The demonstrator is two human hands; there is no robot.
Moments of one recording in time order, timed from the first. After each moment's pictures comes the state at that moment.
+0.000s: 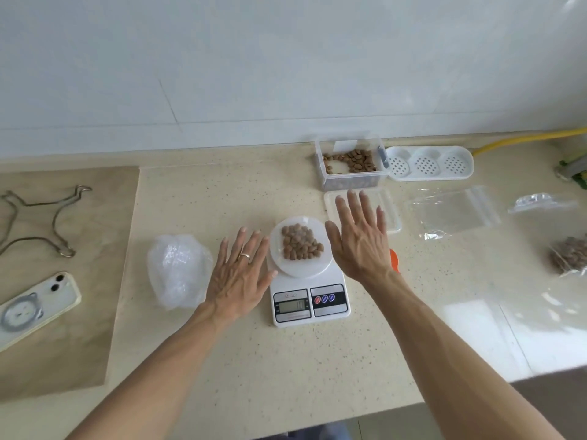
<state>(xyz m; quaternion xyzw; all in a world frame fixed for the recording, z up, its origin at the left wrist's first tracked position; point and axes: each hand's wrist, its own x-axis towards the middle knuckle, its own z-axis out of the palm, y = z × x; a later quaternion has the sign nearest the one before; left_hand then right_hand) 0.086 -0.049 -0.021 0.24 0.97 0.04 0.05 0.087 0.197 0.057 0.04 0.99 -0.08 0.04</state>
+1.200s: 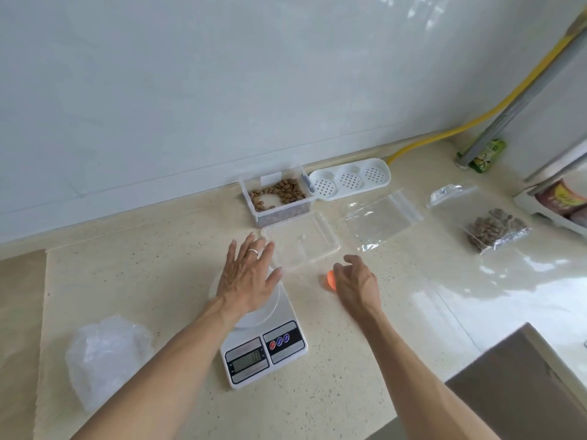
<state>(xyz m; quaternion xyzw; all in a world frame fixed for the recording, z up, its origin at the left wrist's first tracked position) 0.019 0.081 0.024 0.35 0.93 0.07 0.07 0.132 0.265 0.052 0.39 0.84 -0.39 -0.01</state>
